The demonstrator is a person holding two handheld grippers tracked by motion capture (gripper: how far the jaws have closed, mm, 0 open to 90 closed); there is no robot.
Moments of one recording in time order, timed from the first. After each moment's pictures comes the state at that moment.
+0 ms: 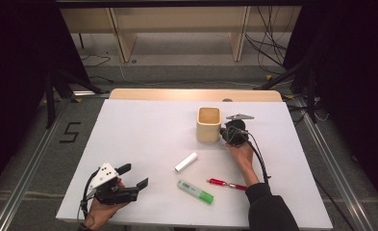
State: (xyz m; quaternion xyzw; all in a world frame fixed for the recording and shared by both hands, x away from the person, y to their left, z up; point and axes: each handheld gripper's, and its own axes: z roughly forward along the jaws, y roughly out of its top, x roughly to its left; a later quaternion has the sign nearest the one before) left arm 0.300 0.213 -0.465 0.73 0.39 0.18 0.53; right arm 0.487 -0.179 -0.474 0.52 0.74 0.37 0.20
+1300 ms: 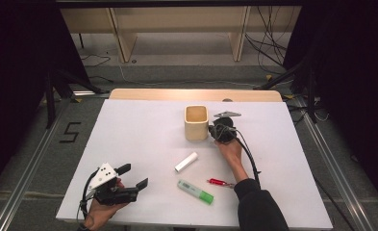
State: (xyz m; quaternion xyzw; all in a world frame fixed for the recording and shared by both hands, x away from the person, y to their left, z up) left arm 0.299 0.214 -0.463 0.73 0.39 0.18 0.53; right arm 0.500 -0.146 -0.476 0.50 0.75 0.38 0.19
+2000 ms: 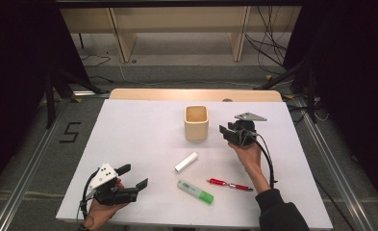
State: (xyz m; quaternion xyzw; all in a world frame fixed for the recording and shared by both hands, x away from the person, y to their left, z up) left arm 0.299 0.213 -0.465 0.73 0.39 0.18 0.53; right arm 0.458 -0.195 -0.441 0.49 0.73 0.44 0.21
